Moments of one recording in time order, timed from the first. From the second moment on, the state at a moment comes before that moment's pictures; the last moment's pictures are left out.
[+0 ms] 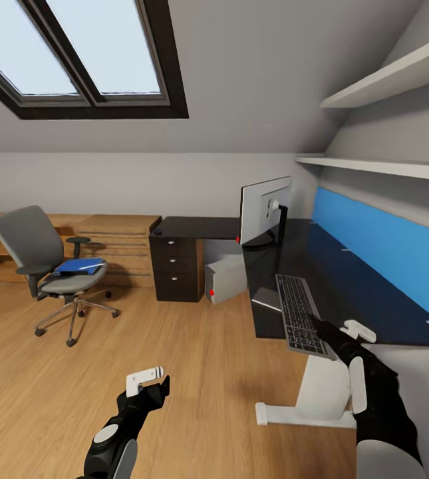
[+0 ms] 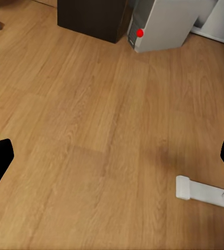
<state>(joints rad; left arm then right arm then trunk) -0.09 -0.13 -0.09 -1.43 0.21 0.39 0.24 -0.52 0.12 -0.59 -1.22 -0.07 0.48 0.21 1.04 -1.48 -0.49</state>
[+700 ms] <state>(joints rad) -0.09 -0.13 -0.10 -1.43 0.21 0.39 0.24 -0.52 0.01 -0.69 -1.10 -0.47 0.48 0.31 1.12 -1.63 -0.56</state>
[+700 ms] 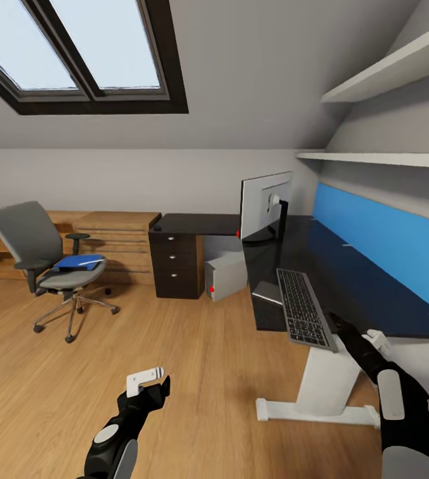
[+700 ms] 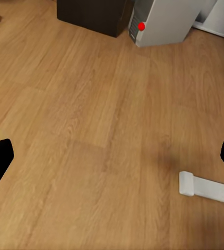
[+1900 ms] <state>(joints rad) -0.09 -0.13 -0.13 -1.42 0.21 0.39 0.24 -0.52 -0.14 -0.69 -0.95 -0.72 0.50 0.32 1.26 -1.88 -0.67</state>
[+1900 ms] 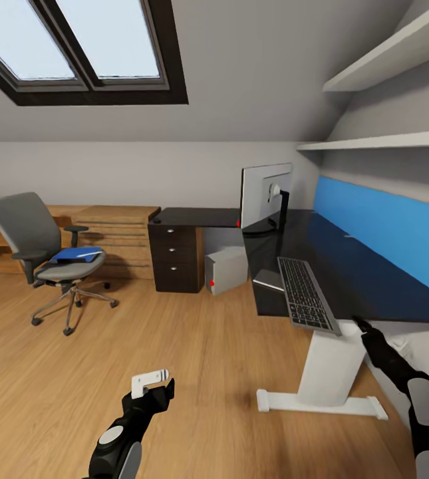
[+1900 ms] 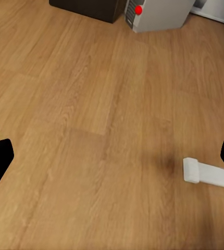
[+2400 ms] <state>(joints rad) -0.09 -0.13 -0.13 -1.42 0.21 0.39 0.24 -0.52 -0.14 -0.69 -0.90 -0.80 0.50 0.33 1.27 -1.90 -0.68</state>
